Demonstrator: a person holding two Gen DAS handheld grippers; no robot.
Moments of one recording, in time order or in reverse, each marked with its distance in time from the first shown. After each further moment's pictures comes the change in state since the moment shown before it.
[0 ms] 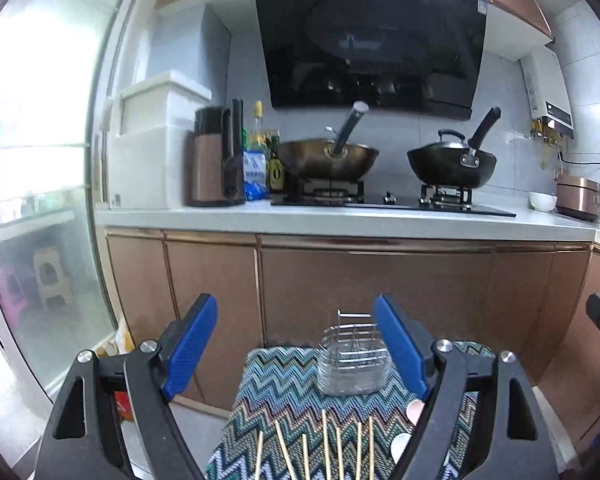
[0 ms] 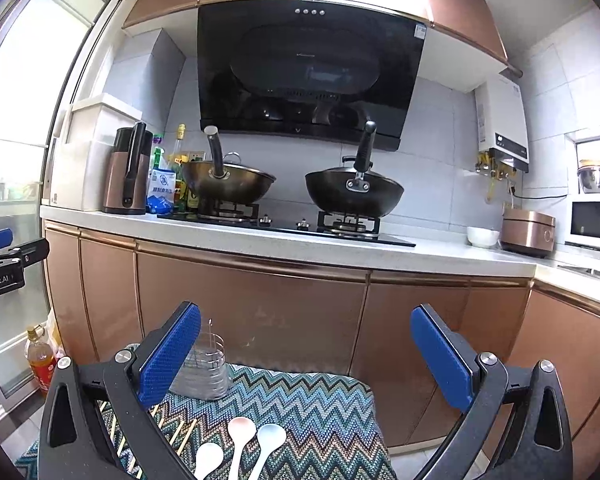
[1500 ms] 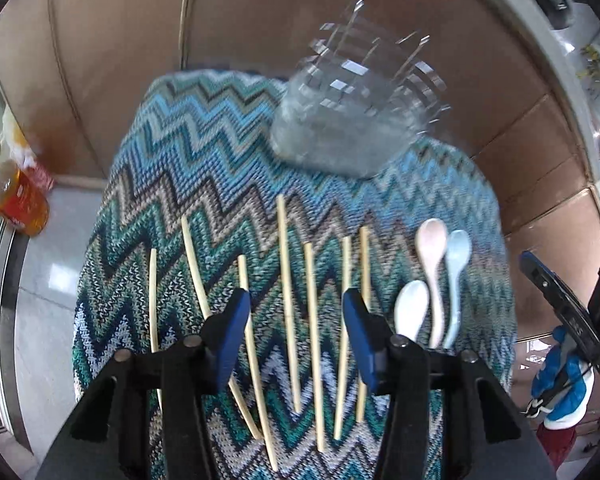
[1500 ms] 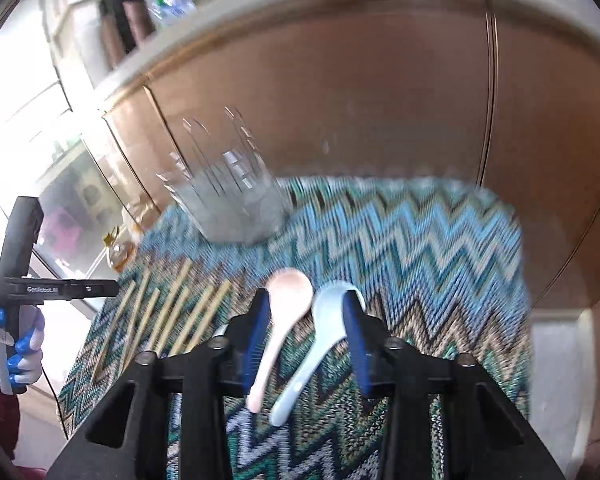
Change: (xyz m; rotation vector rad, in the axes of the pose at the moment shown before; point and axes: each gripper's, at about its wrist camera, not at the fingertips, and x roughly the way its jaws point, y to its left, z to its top) left arm 0.216 0.012 -0.172 -0.180 0.954 -0.276; right arm 0.226 -0.013 -0.180 0.163 0.768 0.455
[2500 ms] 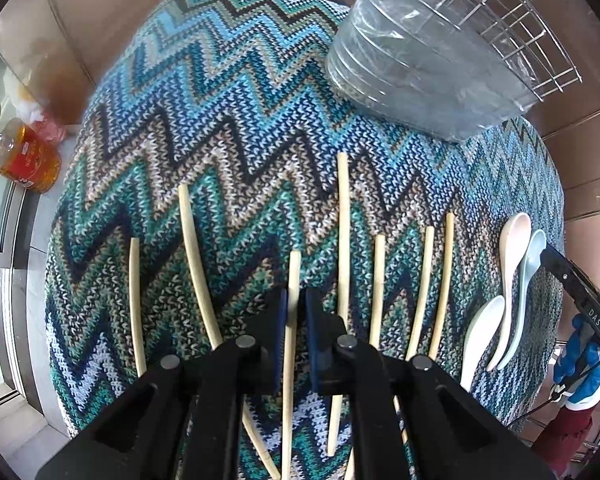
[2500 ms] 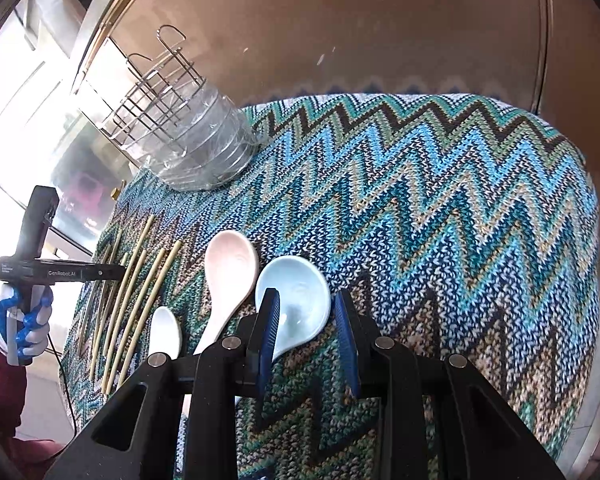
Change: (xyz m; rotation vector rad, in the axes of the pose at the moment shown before) left arm 0.083 0.023 0.019 -0.077 0.204 0.121; right arm 0.099 -0.043 0.011 -0.009 0.233 0.140
